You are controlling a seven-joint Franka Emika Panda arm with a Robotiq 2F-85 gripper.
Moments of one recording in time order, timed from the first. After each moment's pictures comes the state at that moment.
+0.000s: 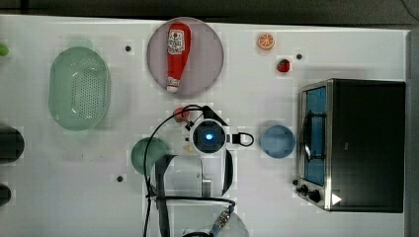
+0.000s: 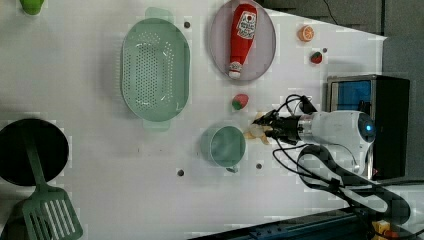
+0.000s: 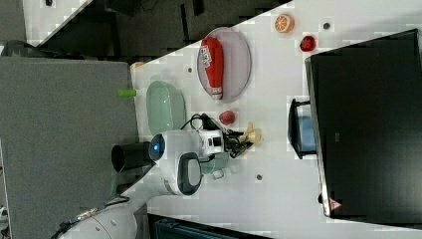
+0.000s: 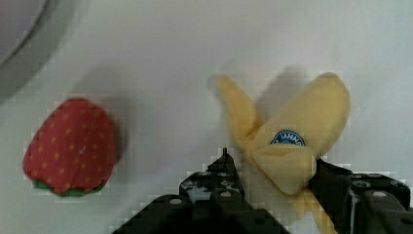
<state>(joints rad) -0.07 0.38 0.11 -2.45 -0.01 1.21 0.00</state>
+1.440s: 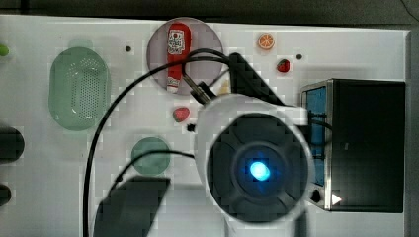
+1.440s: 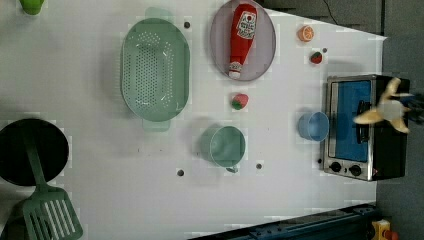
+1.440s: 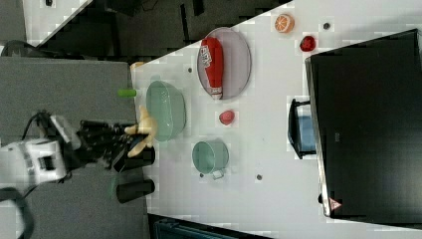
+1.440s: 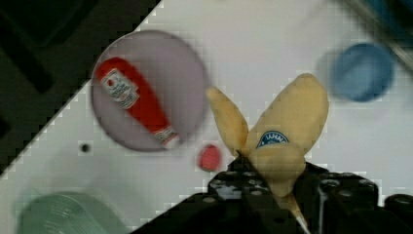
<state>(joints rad) -0.08 -0.25 0.04 -1.97 0.03 0.29 0.00</state>
